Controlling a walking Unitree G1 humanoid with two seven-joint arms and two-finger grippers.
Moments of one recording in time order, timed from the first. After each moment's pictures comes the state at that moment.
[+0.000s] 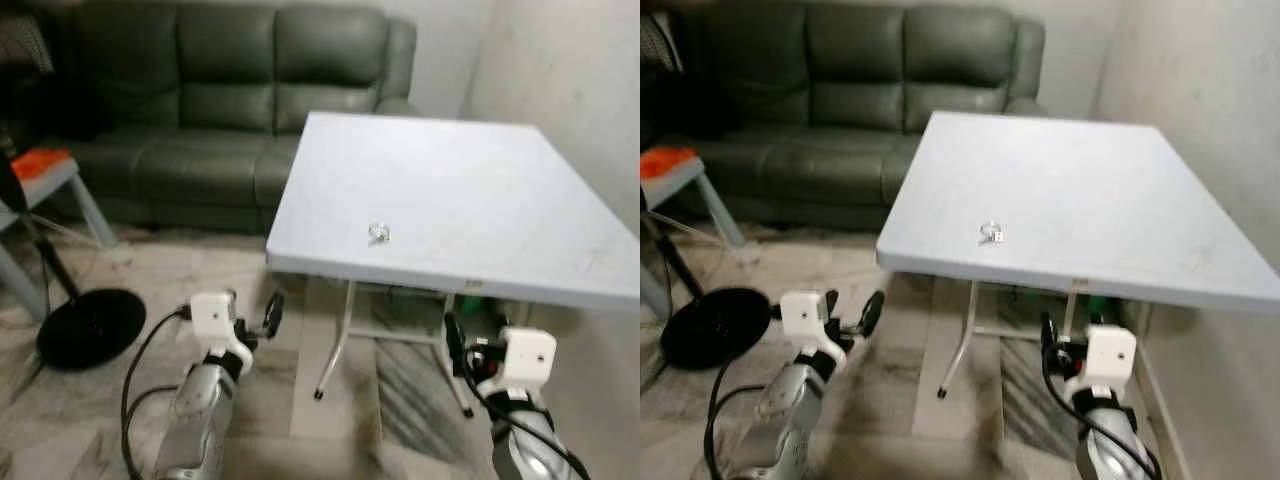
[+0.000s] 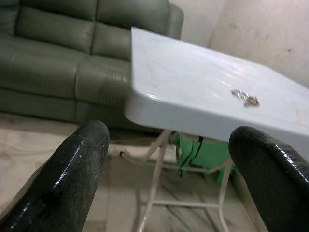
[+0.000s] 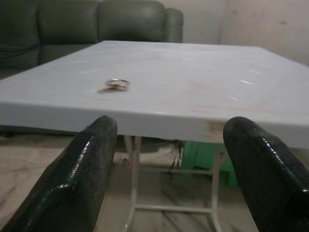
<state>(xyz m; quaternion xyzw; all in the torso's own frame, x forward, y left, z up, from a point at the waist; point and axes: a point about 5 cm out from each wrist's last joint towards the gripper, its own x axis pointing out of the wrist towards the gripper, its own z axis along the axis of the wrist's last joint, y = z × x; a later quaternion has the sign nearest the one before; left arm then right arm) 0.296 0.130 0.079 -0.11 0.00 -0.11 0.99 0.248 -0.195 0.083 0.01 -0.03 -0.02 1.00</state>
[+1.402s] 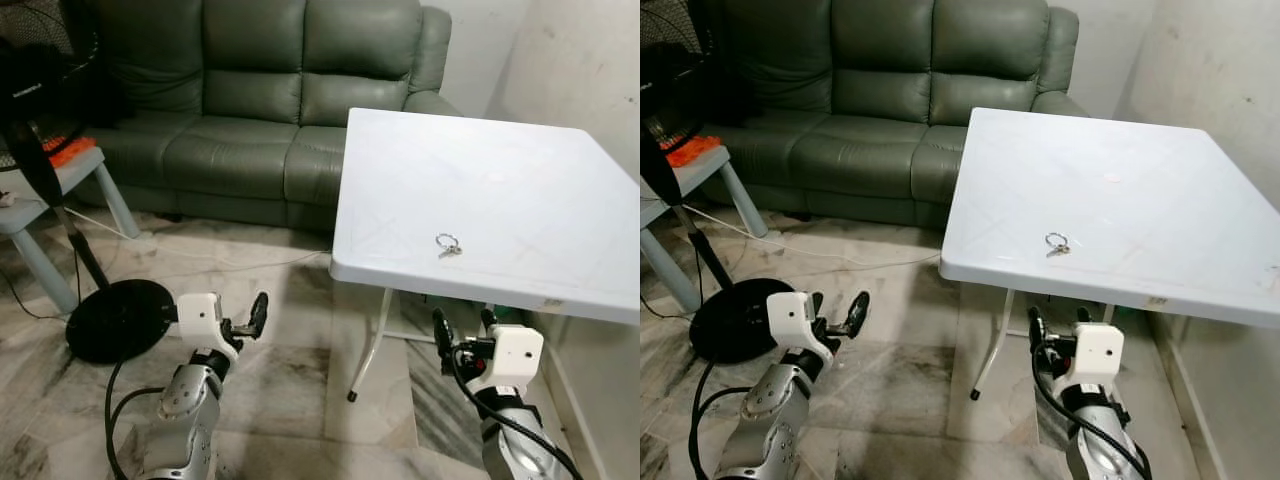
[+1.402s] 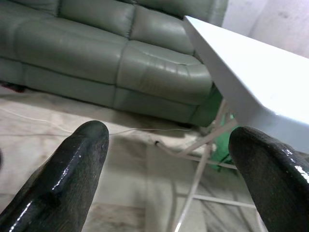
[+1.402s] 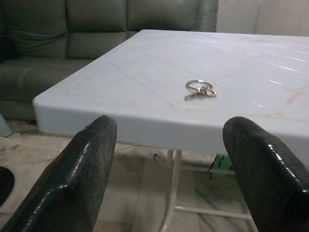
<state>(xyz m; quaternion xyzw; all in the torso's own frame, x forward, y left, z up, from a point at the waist) 0.296 0.138 0.073 -0.12 0.03 -0.09 0.99 0.251 -0.187 0.084 0.02 -0.03 0.00 1.00</state>
